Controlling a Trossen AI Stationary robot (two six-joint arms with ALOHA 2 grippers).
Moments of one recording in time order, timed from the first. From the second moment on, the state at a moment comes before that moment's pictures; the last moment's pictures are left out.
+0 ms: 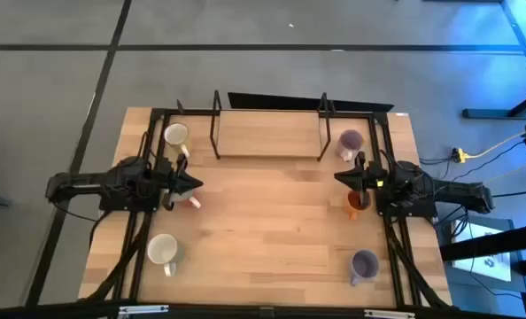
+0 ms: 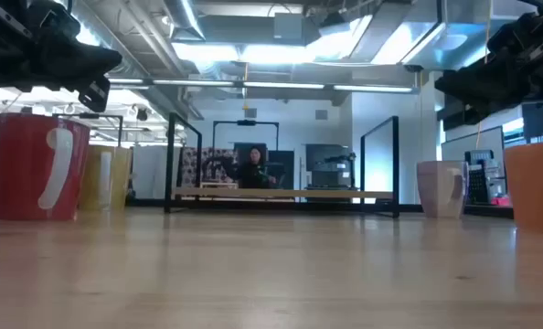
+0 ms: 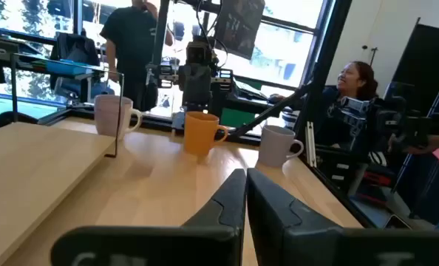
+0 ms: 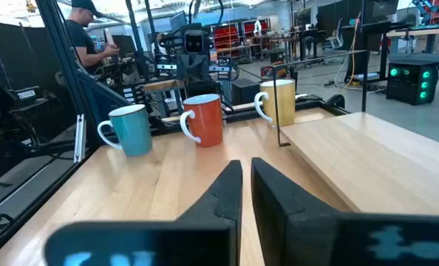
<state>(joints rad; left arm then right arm) 0.09 0.00 0.01 0.08 0.17 -0.23 -0.10 0.00 0.01 0.02 -0.05 0.15</state>
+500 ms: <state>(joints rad) 0.09 0.00 0.01 0.11 0.12 -0.24 -0.10 0.00 0.01 0.02 -0.05 0.15</state>
